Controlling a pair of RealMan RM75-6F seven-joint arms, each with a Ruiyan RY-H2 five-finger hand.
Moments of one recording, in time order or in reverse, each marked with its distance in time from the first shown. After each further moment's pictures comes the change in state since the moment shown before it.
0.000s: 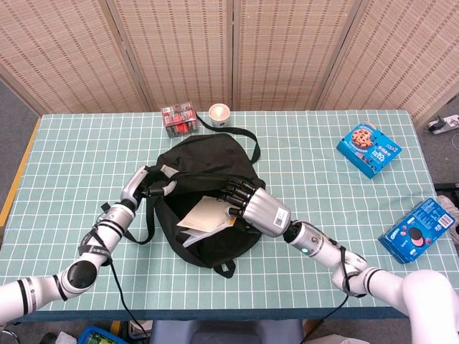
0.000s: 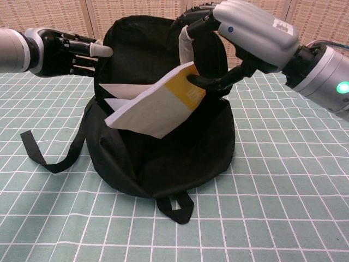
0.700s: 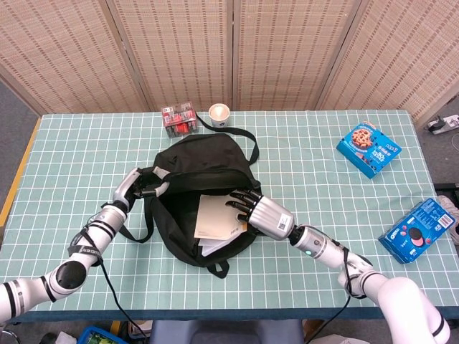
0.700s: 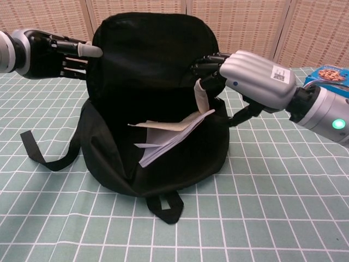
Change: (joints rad) left arm 0.030 0.054 0.005 -0.007 0.012 -0.062 -0.078; right arm -0.023 -0.136 -0.143 0.333 0.035 0.040 0.072
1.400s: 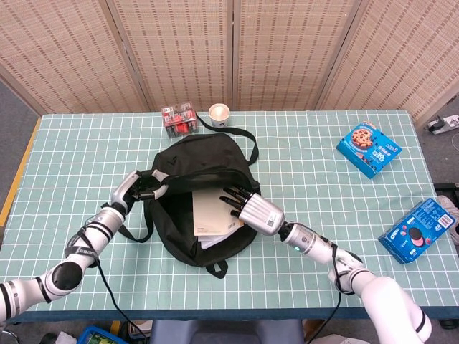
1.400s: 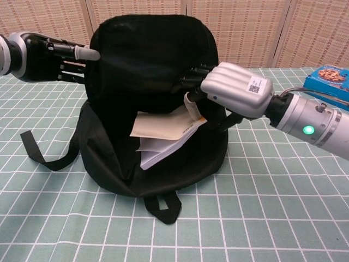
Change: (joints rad) left arm 0.001 0.026 0.018 -0.009 0.007 -0.033 -0.037; right arm 0.053 -0.087 -0.016 0.108 0.048 -0.097 -0.126
